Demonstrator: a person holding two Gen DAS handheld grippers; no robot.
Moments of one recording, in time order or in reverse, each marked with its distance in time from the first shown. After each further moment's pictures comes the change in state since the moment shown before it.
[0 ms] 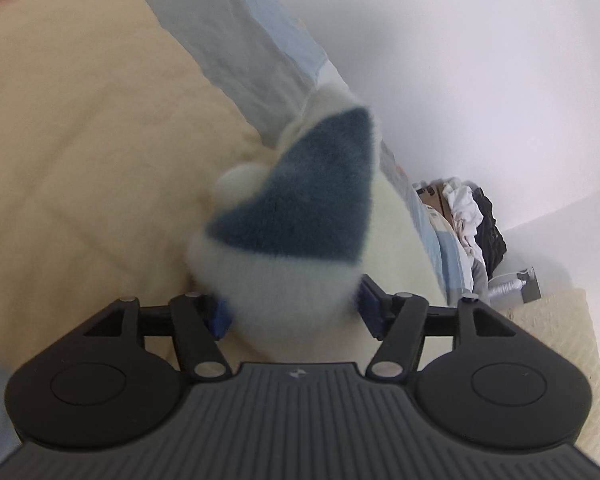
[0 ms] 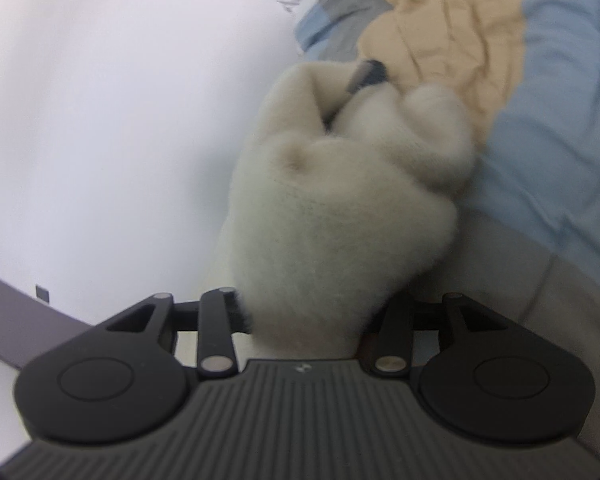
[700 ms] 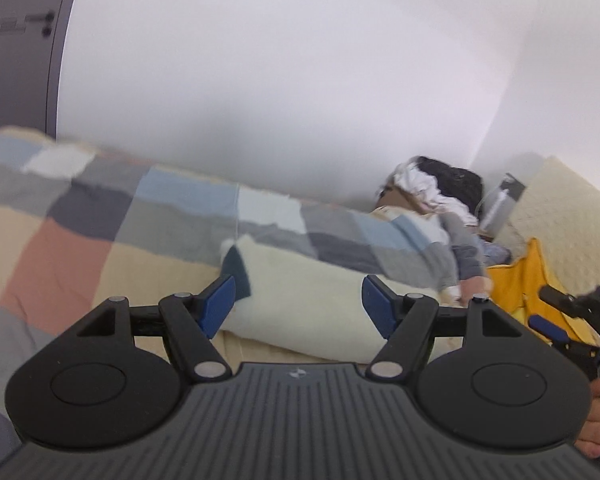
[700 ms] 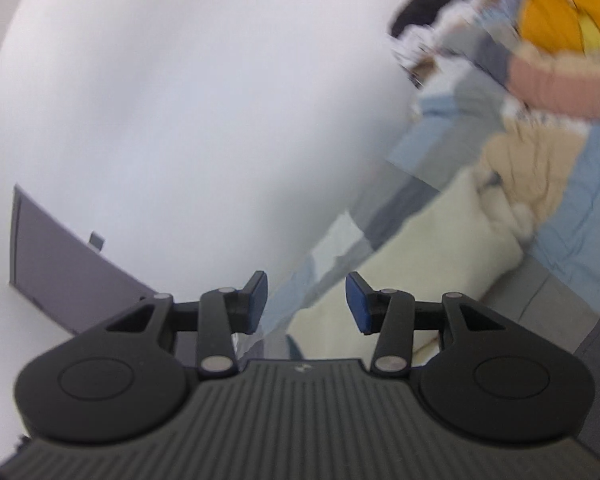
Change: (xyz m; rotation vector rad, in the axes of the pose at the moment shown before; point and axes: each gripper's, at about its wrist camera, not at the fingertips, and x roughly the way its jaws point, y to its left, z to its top) left arm -0.305 -0.186 -0.073 0.671 -0.218 0.098; right arm -0.215 0.202 -0.022 -0.285 -0.027 0.090
